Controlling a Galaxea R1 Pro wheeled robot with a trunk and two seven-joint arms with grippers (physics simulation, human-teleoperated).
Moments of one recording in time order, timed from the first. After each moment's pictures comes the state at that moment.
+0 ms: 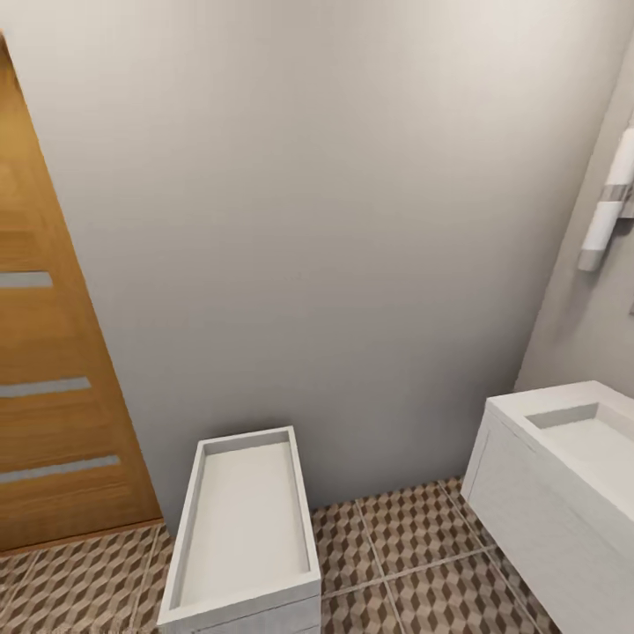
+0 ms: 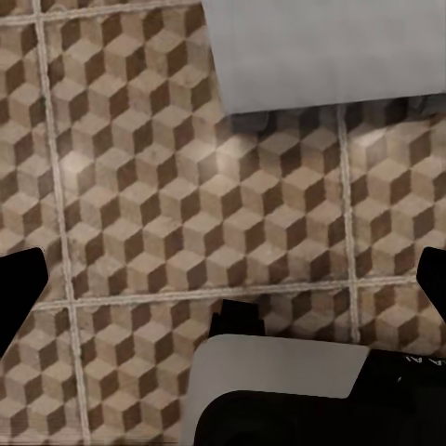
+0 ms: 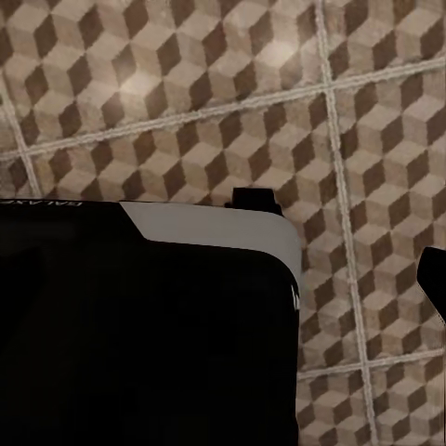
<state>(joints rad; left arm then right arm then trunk) -0.29 0.04 0.32 -0.01 -0.21 -0.10 0.05 -0.19 0.00 0.01 0.03 0.00 -0.08 0.02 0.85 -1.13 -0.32</state>
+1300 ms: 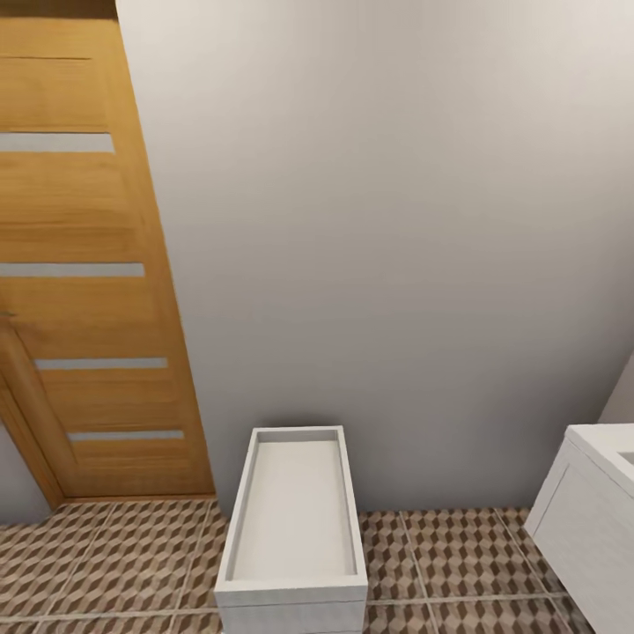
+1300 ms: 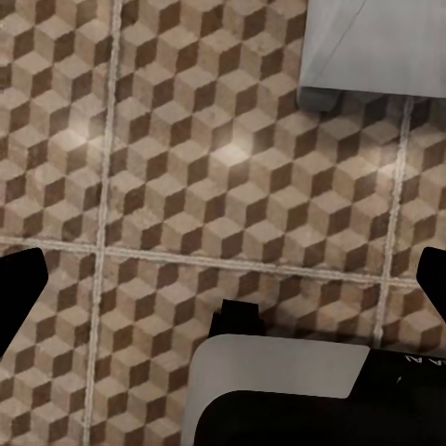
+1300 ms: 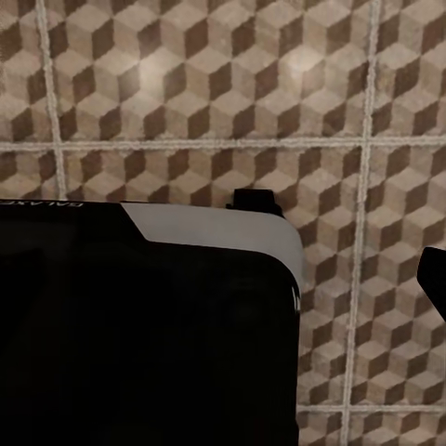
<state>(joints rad) -0.29 0.04 0.32 -0.01 -0.21 -0.10 0.05 -0.19 0.00 0.01 0.03 0.00 -0.08 0.03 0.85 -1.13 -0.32</state>
